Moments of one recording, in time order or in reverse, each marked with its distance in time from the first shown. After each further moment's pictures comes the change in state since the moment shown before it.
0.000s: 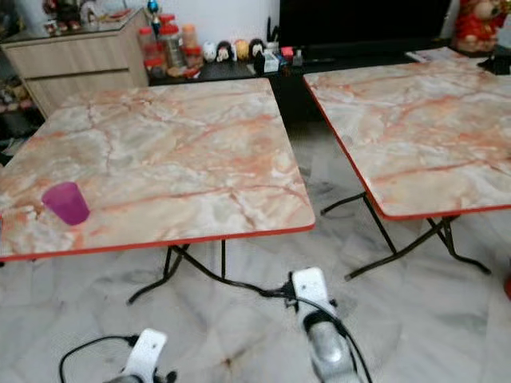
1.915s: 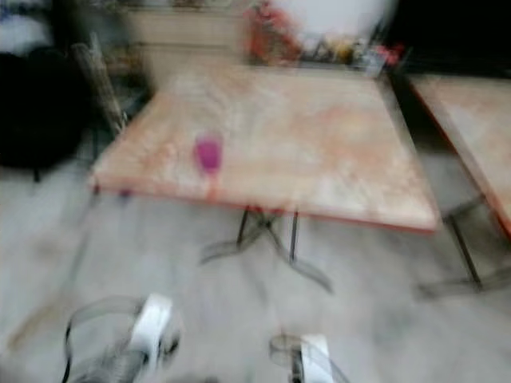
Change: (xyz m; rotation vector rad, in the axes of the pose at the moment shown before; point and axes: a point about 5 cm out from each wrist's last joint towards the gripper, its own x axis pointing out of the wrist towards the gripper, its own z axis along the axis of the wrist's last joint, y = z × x) left arm -0.002 -0.011 -0.016 0.033 0.033 -0.006; right arm -0.037 0.012 -0.080 0.226 0.511 0.026
